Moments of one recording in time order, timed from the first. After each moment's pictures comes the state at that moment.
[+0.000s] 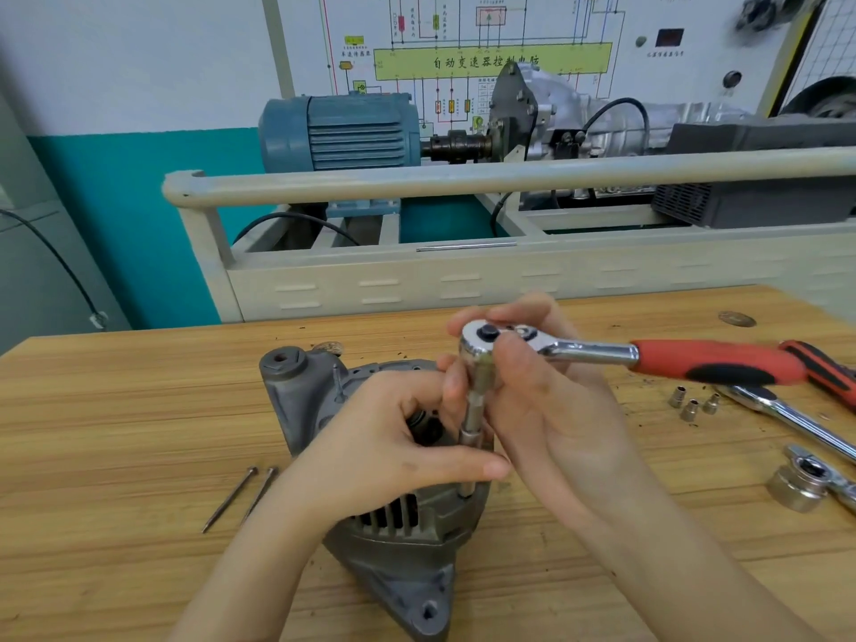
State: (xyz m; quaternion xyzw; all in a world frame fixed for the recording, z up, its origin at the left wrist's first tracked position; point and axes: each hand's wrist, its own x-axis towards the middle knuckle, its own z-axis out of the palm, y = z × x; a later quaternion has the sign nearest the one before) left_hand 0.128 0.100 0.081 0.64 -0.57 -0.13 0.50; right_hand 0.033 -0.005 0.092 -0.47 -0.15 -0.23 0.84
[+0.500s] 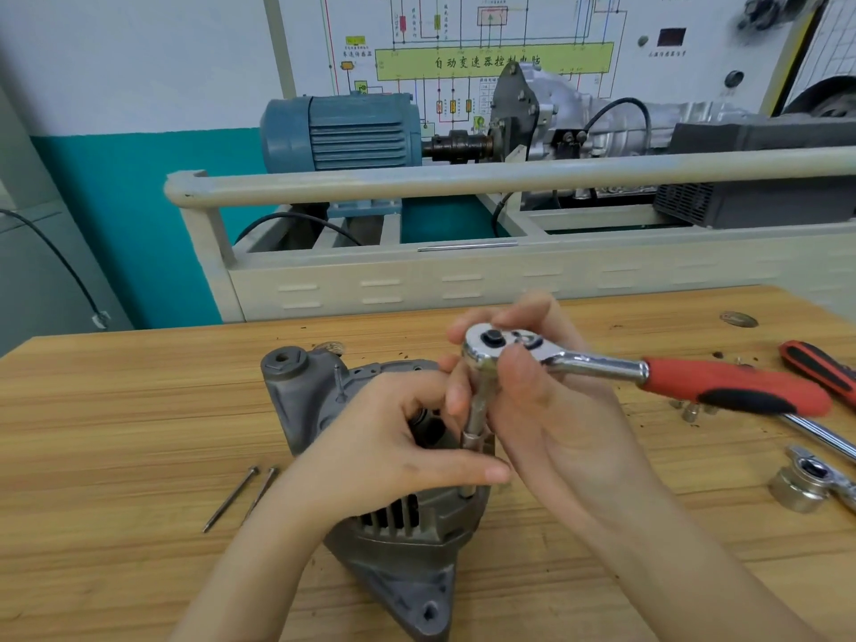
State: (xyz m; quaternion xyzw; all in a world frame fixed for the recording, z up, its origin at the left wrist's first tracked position) left_hand 0.128 0.100 0.080 0.65 -0.57 -0.12 0.49; right_hand 0.033 -0.005 0.092 -0.47 -0.17 -0.23 0.84
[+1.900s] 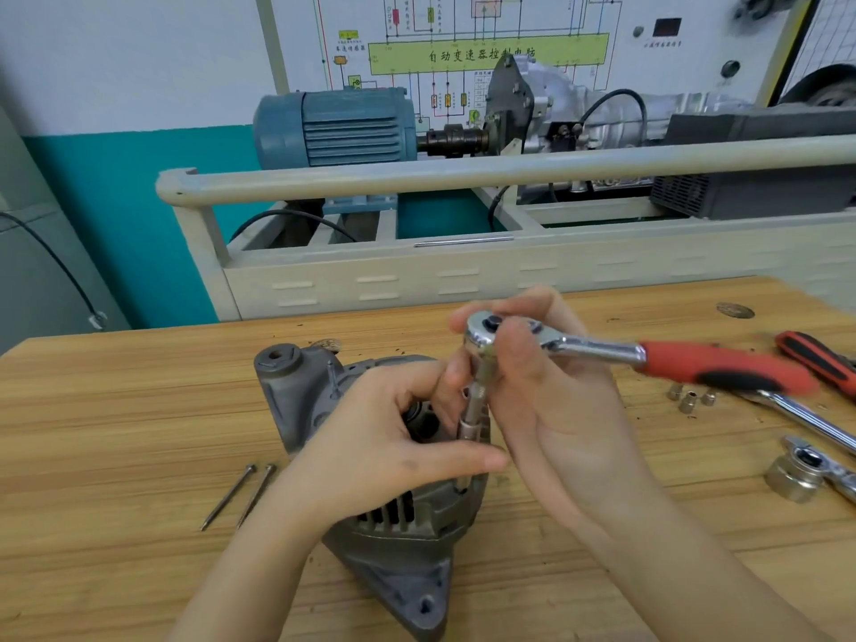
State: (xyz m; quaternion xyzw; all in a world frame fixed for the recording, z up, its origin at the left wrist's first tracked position) left_hand 0.123 0.100 0.082 0.63 -0.58 -0.10 0.51; right_hand 0.029 -0.002 0.094 -0.49 -0.12 -0.27 0.82
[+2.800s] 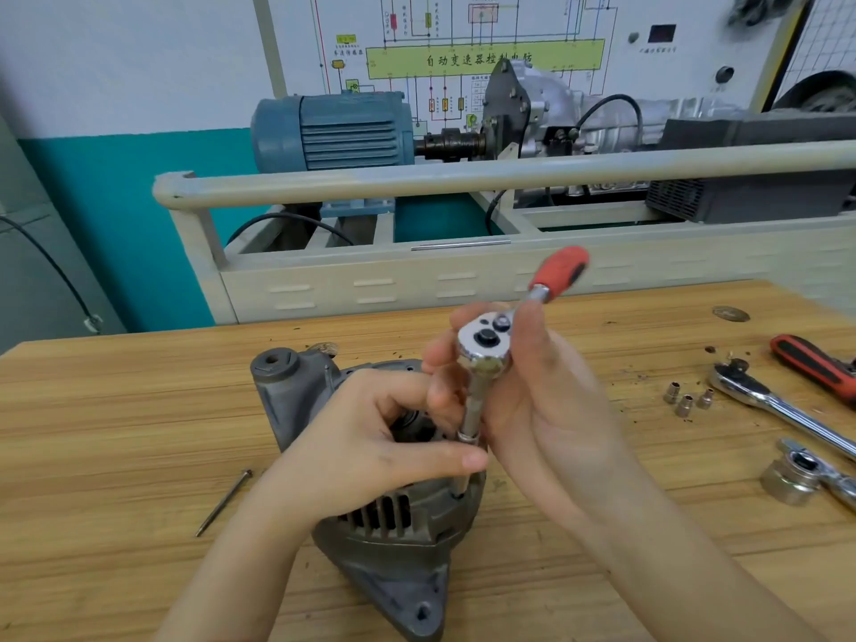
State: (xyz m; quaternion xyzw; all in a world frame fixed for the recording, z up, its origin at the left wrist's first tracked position) left_hand 0.130 0.104 0.083 0.60 -0.59 -0.15 0.52; right_hand 0.029 -0.003 0.096 -0.52 -0.13 -0.20 0.82
